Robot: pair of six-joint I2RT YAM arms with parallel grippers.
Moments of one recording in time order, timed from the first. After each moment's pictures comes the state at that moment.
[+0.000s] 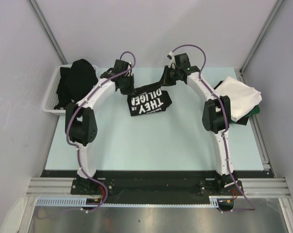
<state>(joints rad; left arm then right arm) -0.32 1.98 1.75 -0.67 0.11 -0.35 0.34 2.36 2.20 -0.58 -0.47 0.42</state>
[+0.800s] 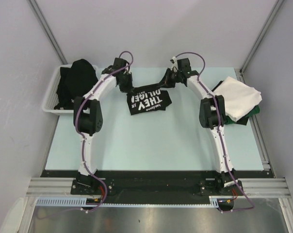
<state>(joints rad) -0.26 2.24 2.00 -0.73 0.17 -0.35 0.27 2.60 2.37 -0.48 -0.65 0.57</state>
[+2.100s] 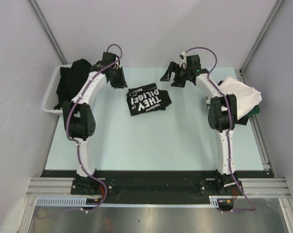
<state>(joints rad) -0.20 2.11 1.95 -0.77 0.14 -0.37 0.23 2.36 2.10 -0.42 -0.56 0.52</state>
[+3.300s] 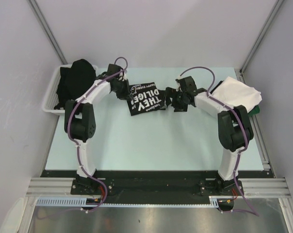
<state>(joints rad) -0.23 2.07 1.73 -0.65 0.31 -0.39 0.39 1.89 1.40 -0.39 -0.31 0.50</state>
